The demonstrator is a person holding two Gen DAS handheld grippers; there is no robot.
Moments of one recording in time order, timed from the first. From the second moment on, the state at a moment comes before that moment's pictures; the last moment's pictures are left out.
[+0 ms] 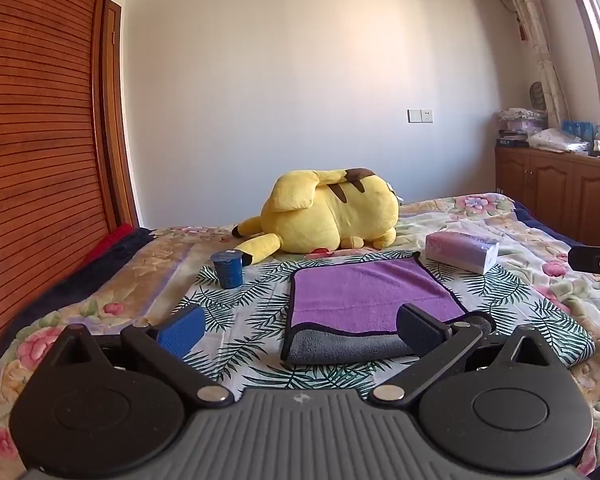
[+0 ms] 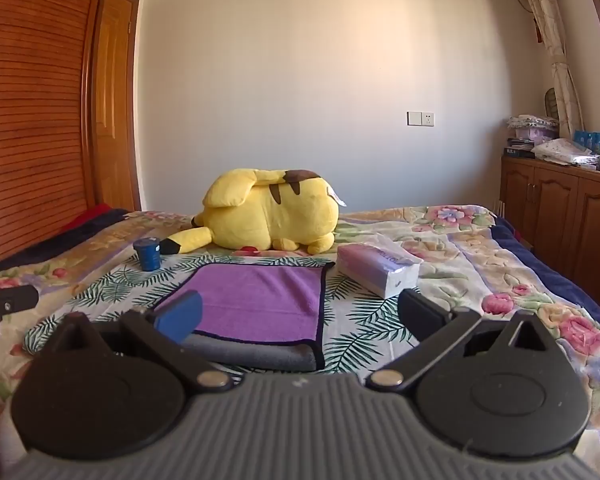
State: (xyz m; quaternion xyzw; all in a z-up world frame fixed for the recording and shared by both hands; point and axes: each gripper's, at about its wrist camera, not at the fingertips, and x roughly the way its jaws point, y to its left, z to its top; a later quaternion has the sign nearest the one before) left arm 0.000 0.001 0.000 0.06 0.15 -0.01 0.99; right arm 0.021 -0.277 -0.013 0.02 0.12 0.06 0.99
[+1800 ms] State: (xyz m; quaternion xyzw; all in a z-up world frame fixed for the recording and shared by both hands) left arm 0.000 0.002 -0.001 0.06 0.14 0.00 0.99; right arm 0.020 -0.273 -0.010 0.02 0.12 0.06 0.99
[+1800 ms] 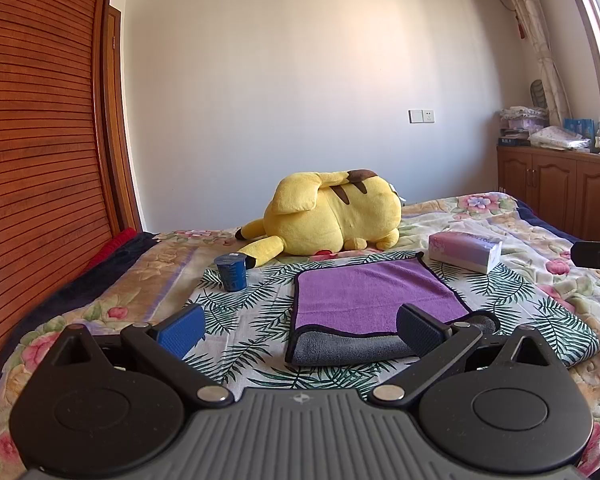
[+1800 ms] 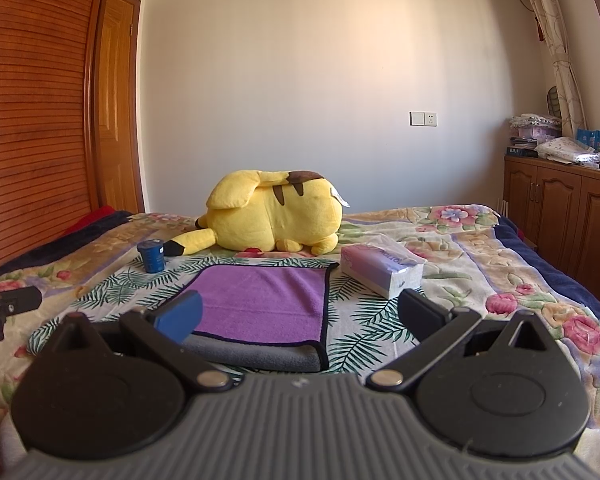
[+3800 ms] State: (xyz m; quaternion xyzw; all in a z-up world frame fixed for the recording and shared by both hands) left arm 0.027 -0.004 -0.009 0.09 0.18 -0.01 0.98; right arm 0.051 -0.258 -0.022 0.01 0.17 0.08 0.98
